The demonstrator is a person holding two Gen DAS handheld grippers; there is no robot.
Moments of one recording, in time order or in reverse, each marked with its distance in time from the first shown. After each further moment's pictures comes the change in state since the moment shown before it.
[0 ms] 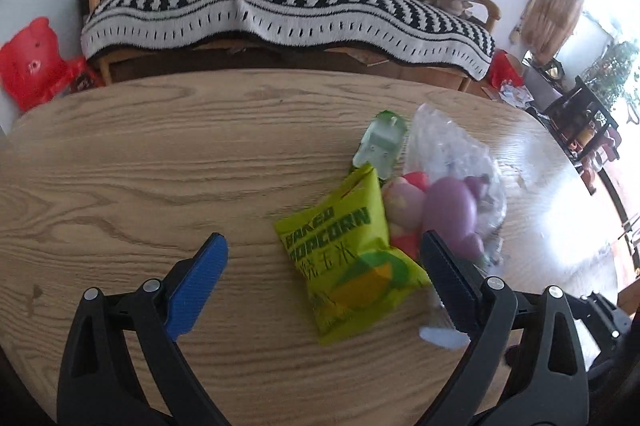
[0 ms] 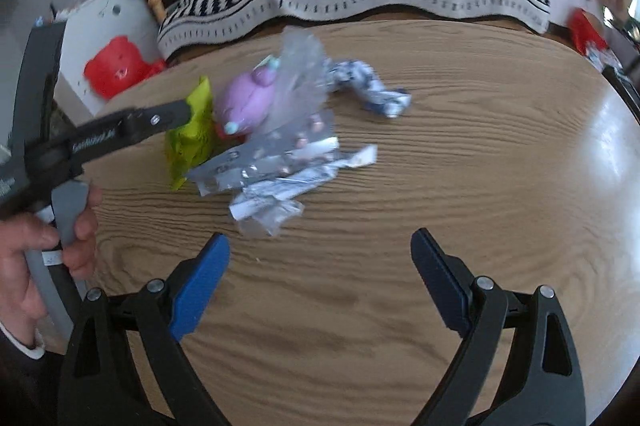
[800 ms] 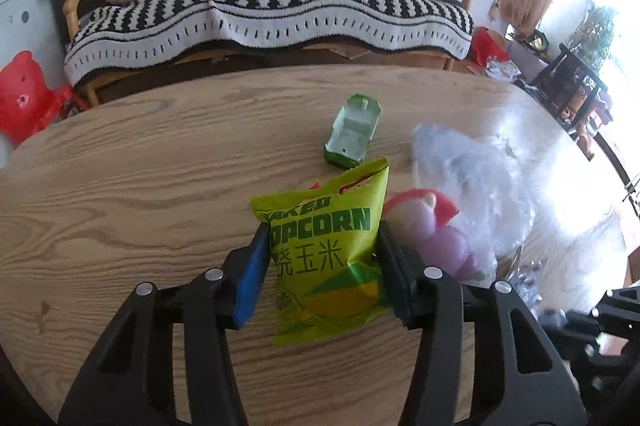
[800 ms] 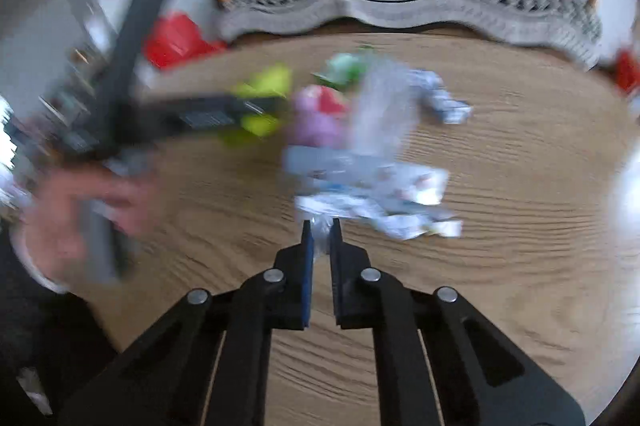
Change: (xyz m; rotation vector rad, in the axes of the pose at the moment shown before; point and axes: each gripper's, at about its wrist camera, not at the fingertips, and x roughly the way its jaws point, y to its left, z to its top) left arm -0.015 -0.019 -0.011 0.121 -0.011 -0.001; right arm -0.046 0.016 -0.024 -0.184 -0.002 0.052
